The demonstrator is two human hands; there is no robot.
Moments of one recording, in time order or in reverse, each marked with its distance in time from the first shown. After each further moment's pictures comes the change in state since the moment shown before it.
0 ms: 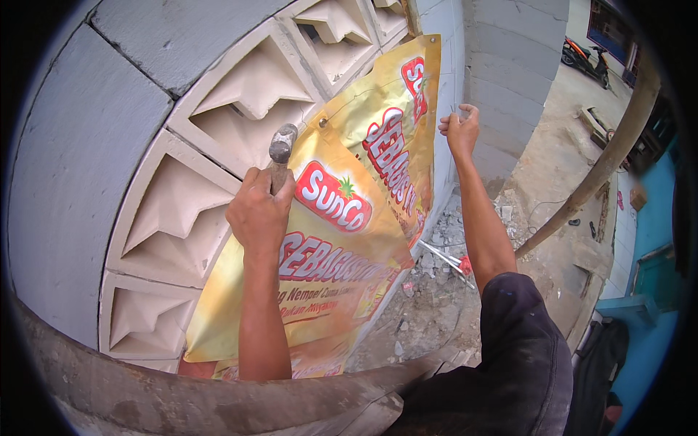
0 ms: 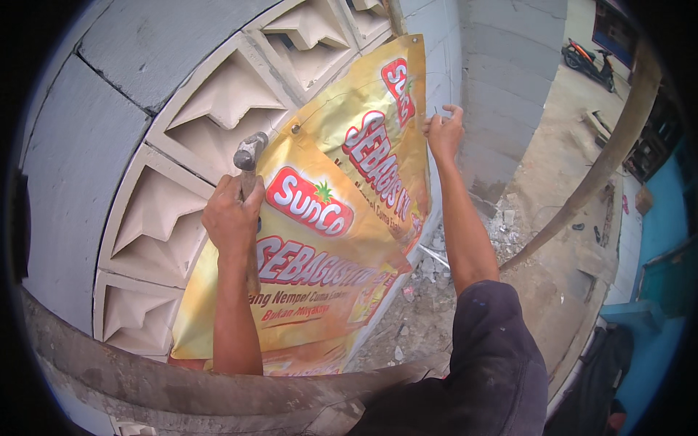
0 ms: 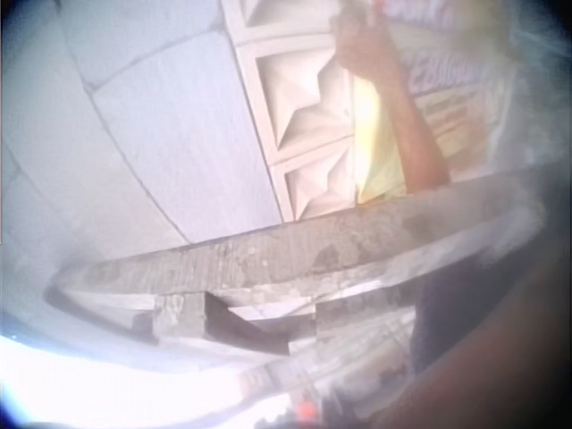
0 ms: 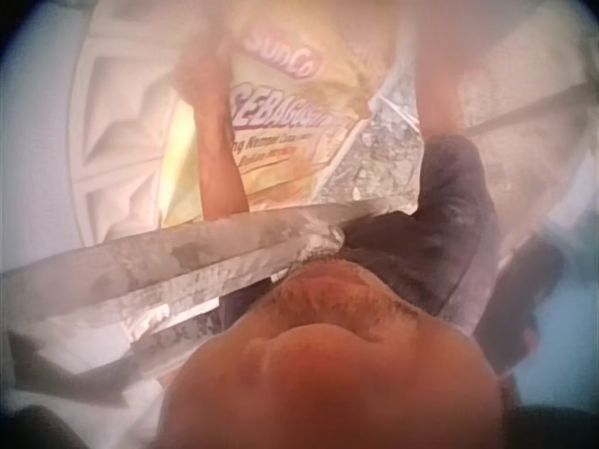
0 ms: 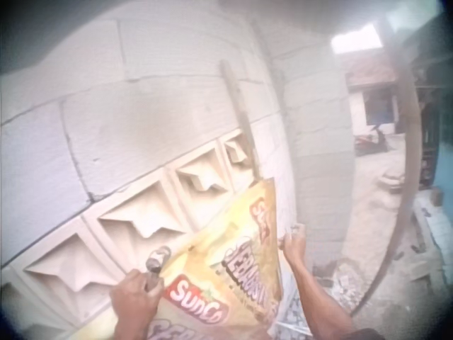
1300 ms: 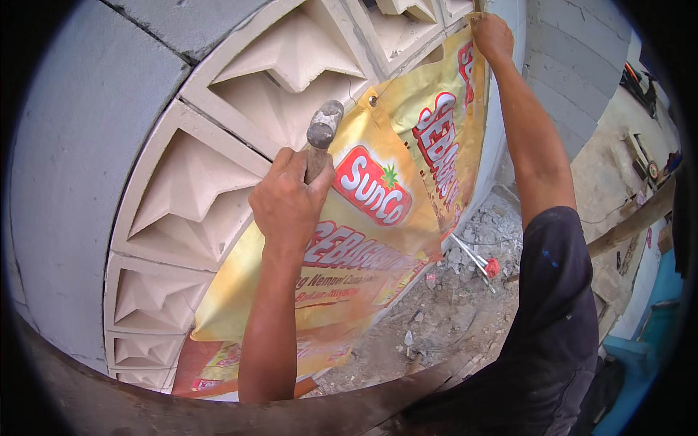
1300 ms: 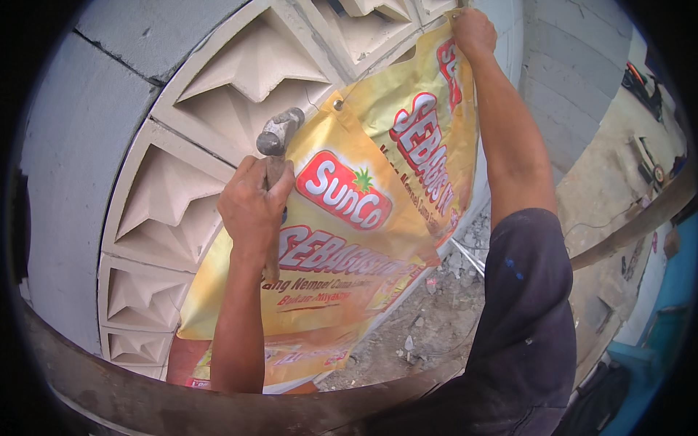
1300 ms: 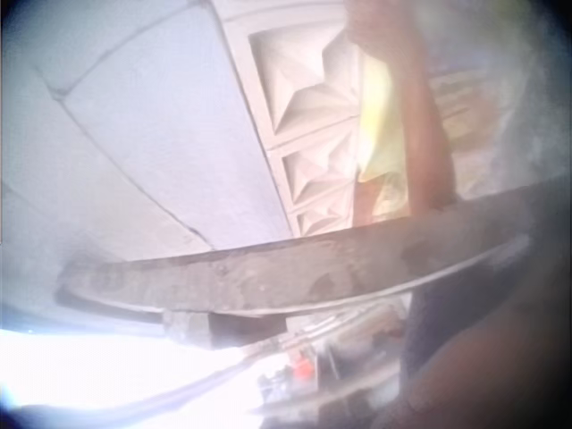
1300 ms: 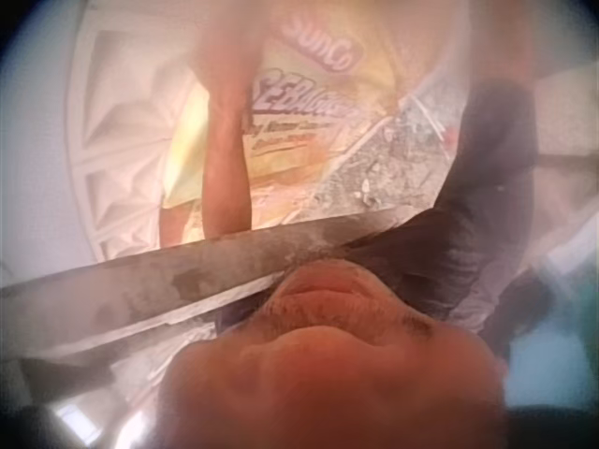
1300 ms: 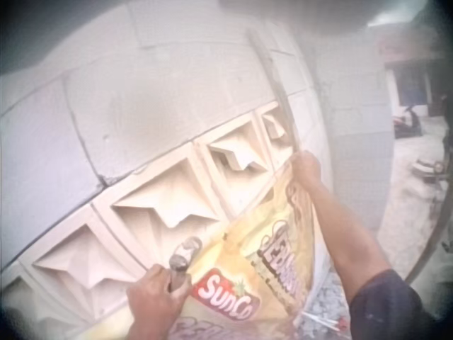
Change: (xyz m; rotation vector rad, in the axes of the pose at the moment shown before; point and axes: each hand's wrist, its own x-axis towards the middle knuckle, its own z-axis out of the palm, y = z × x) left_hand 0.001 0.003 -0.001 0.031 -0.016 -0.014; right_hand 0.173 -0.079 0.128 -0.929 -0.070 -0.499
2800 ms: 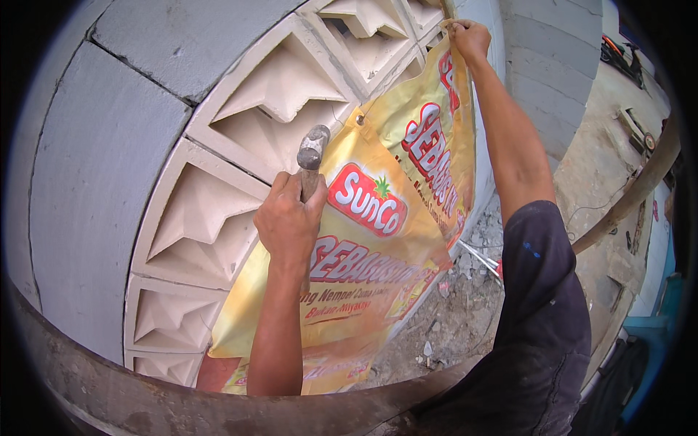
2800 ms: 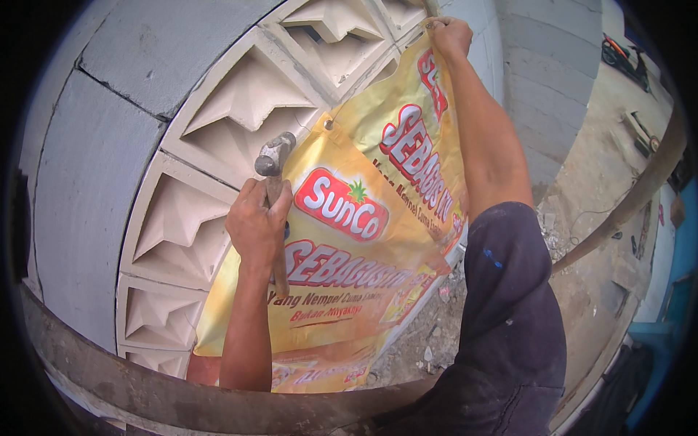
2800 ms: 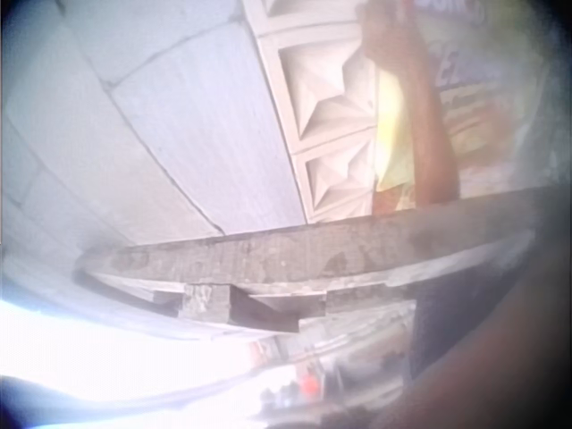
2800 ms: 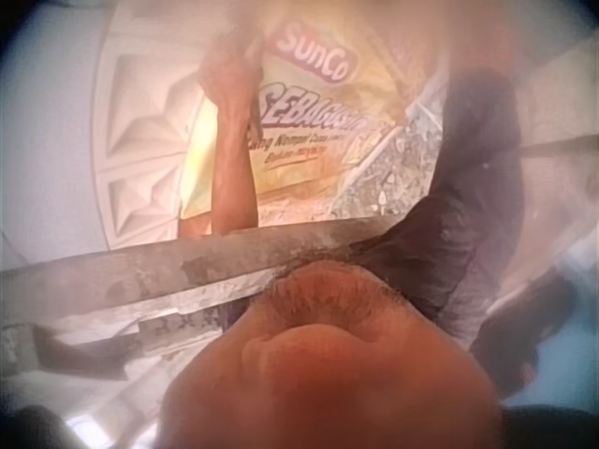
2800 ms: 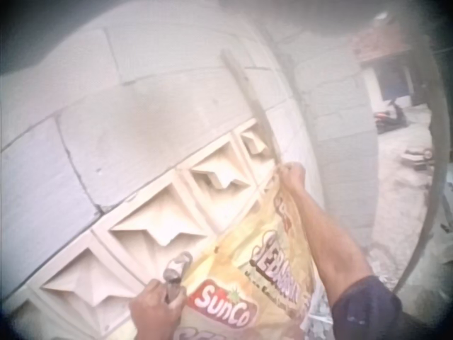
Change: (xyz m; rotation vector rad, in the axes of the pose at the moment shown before) left_hand -0.001 -0.002 0.000 0.029 -0.047 0.015; right_hand -0.011 0.003 0.009 0.726 0.081 0.326
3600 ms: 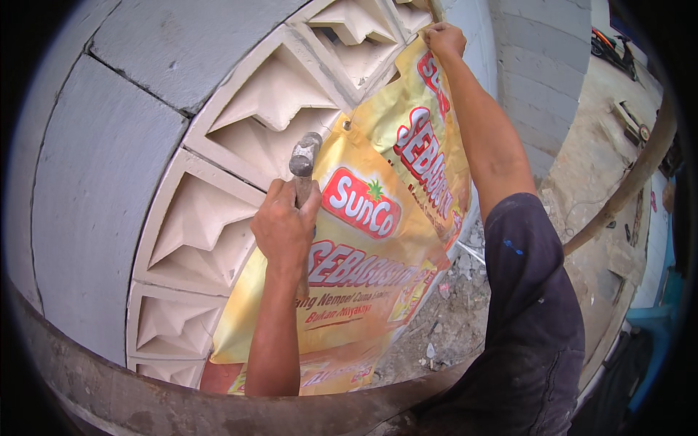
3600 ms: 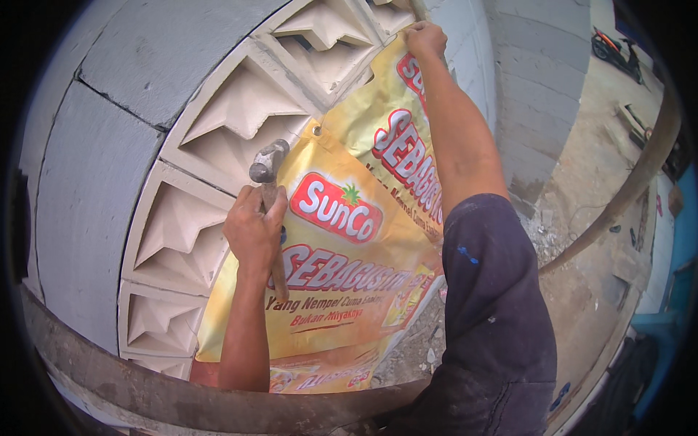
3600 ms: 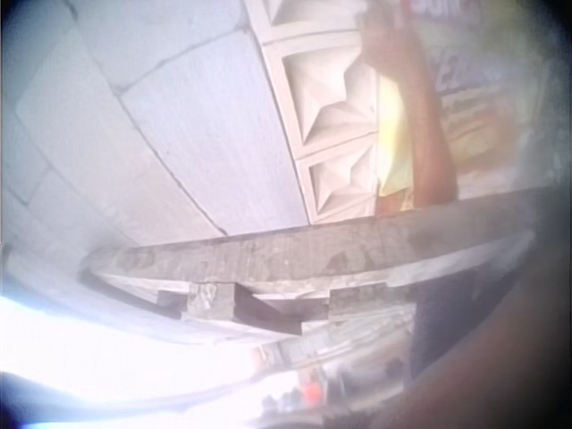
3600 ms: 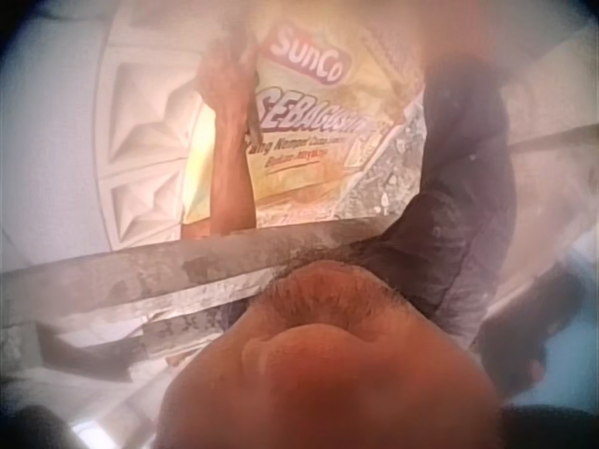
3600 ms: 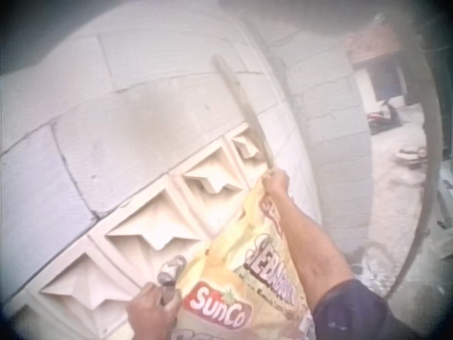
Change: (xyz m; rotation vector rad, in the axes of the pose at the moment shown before) left_hand 0.004 0.006 -0.001 -0.039 0.001 0.006; right_hand 0.009 0.001 0.026 -0.029 0.008 0.131
